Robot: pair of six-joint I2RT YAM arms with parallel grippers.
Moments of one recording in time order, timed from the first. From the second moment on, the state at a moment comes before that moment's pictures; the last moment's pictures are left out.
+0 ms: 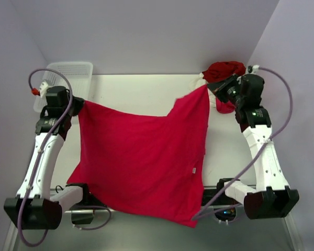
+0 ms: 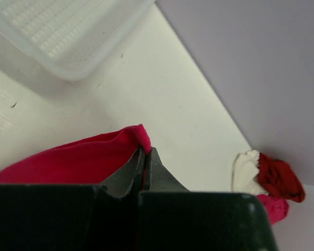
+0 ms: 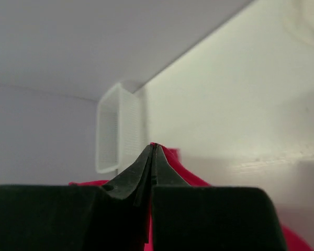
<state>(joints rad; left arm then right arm) -0.03 1.05 1.15 -0.51 -0.19 -0.92 0.01 1.08 1.28 -0.41 -0.27 0.91</state>
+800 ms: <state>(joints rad) -0.04 2.29 1.98 -0.26 -0.07 -0.87 -0.03 2.41 2.20 -0.07 -0.38 1.04</state>
